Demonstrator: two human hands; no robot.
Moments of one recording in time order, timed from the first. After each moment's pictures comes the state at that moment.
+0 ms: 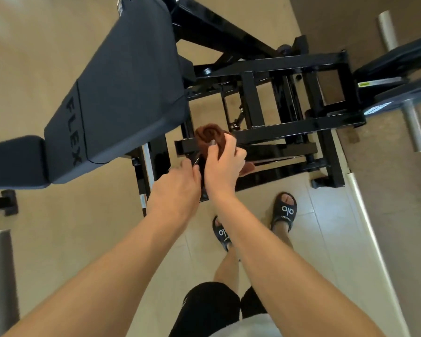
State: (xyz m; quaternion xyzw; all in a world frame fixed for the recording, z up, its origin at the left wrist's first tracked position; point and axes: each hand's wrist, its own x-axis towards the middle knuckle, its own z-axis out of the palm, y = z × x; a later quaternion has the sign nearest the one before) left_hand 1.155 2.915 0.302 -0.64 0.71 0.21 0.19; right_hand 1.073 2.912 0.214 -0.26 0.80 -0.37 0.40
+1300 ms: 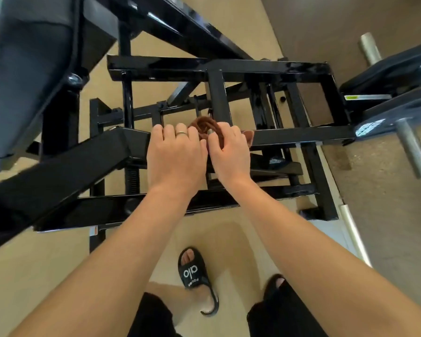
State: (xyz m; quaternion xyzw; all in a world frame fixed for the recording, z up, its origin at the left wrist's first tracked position) left_hand 1.023 2.905 0.149 -0.58 0.78 -0.16 0.17; right_hand 0.924 2.901 0.056 -0.49 0.73 -0.36 0.33
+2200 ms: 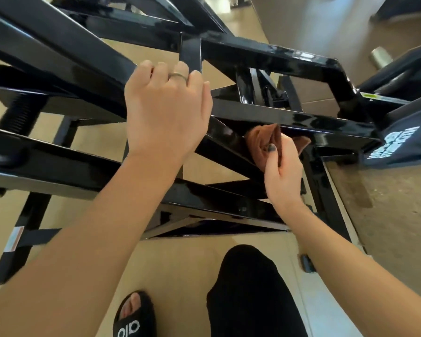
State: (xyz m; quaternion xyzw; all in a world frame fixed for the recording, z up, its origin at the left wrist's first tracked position) left_hand 0.943 2.911 -0.003 -0.56 0.75 -0.34 -0.07; right_hand 0.758 2.945 -0.164 -0.51 0.65 -0.51 0.23
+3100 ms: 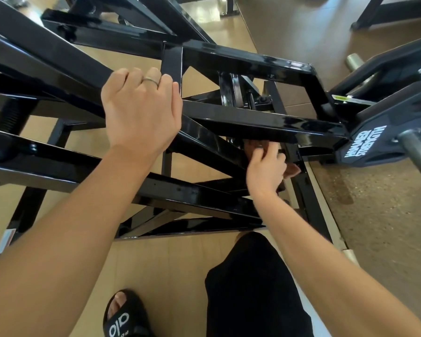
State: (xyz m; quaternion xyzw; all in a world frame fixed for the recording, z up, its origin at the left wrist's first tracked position) left_hand 0.938 2.910 -0.006 -0.58 0.73 -0.35 -0.12; right_hand 0.744 2.938 -0.175 -0.36 0.81 -0.39 0.23
